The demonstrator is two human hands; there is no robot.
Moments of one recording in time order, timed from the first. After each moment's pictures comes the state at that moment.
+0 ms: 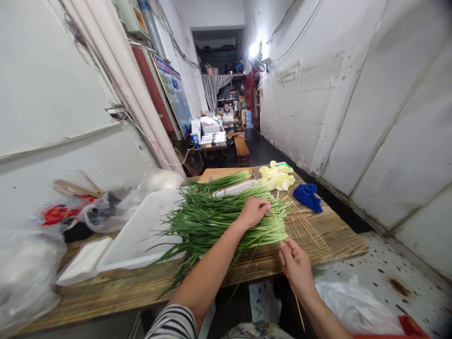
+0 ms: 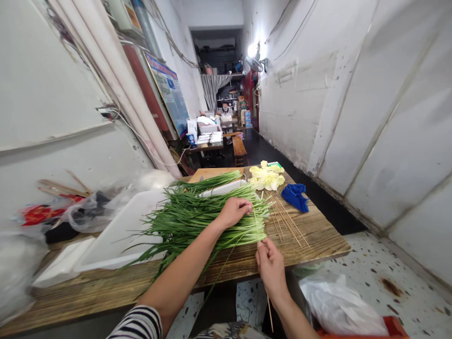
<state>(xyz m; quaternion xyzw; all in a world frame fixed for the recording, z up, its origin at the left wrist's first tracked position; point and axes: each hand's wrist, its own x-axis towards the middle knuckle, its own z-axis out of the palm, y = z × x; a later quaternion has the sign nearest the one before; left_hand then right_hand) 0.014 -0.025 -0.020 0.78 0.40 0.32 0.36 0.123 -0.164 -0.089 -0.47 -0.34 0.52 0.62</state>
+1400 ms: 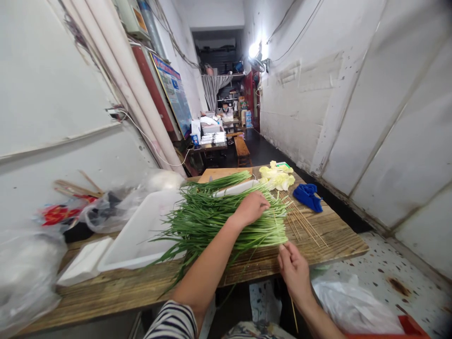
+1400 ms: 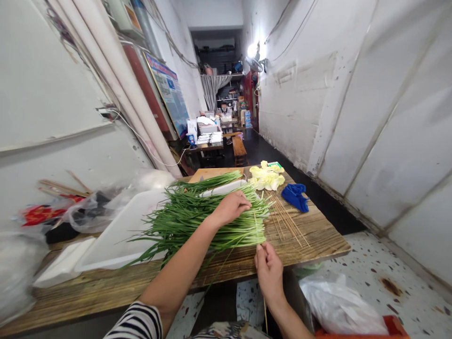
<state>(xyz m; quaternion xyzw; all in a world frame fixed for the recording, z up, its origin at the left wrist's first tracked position) 0.004 -0.025 0.006 0.90 0.36 0.22 0.14 0.116 -0.169 -0.109 -0.47 -0.38 0.47 0.64</state>
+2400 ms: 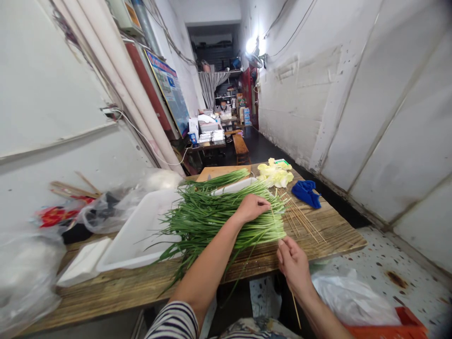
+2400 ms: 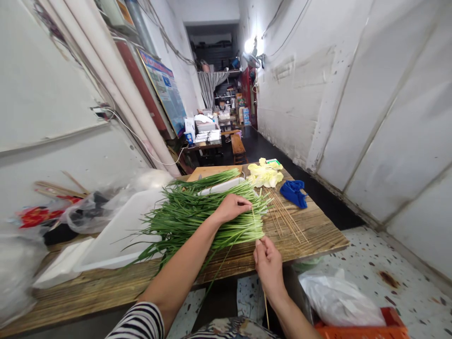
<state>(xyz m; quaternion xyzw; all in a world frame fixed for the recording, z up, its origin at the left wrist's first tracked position) 0.008 -0.017 -0.018 0.81 0.40 0.27 0.34 0.116 -0.169 -0.088 -0.47 -0.33 0.53 0.63</state>
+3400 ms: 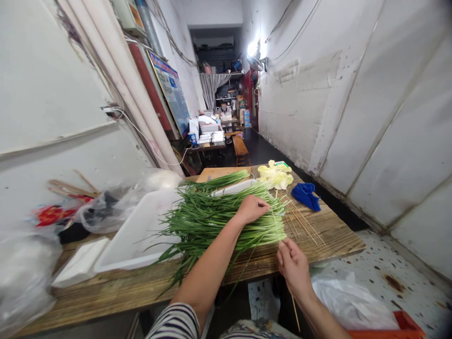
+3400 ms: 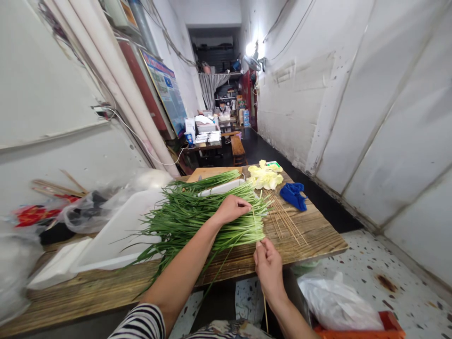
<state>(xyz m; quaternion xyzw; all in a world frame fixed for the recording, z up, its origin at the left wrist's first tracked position) 0.008 -0.017 -0.018 0.81 0.43 0.27 0.31 0.115 -0.169 -0.085 -0.48 -0.32 0.53 0.63</state>
